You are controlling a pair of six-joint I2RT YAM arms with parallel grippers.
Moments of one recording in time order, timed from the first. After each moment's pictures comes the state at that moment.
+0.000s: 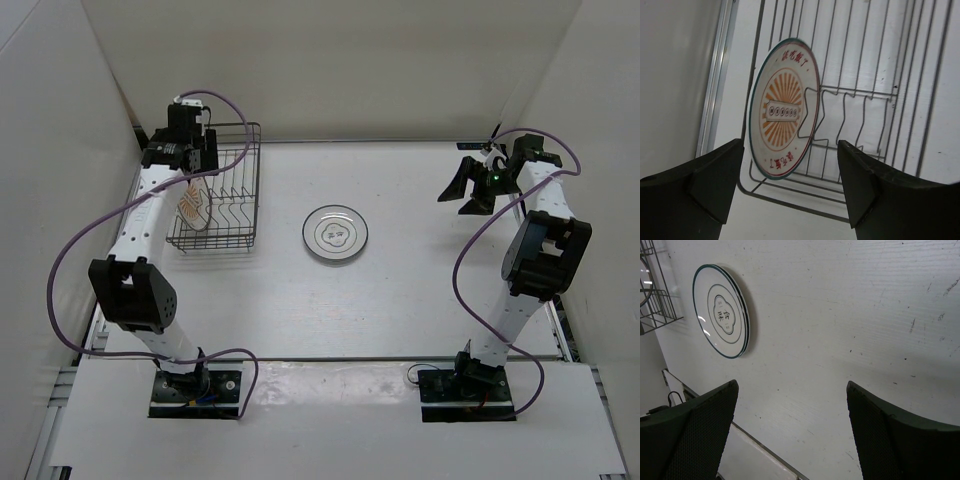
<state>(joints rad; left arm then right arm) -0.11 1.68 1.73 -0.75 -0.37 -0.02 -0.26 1.95 1.68 -0.97 -0.73 -0.03</state>
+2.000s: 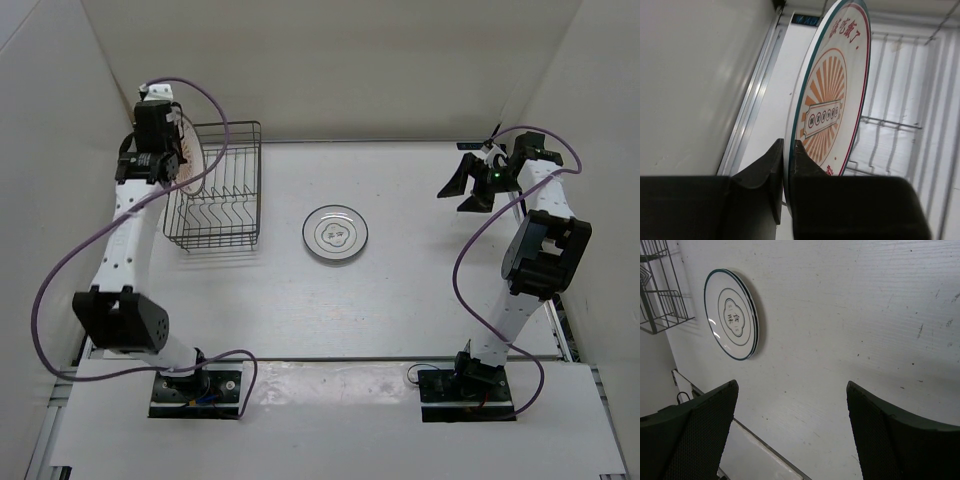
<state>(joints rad) -0.03 1.58 1.67 -0.63 -0.44 0.04 -0.26 1.96 1.71 -0.98 -0.76 -0.02</state>
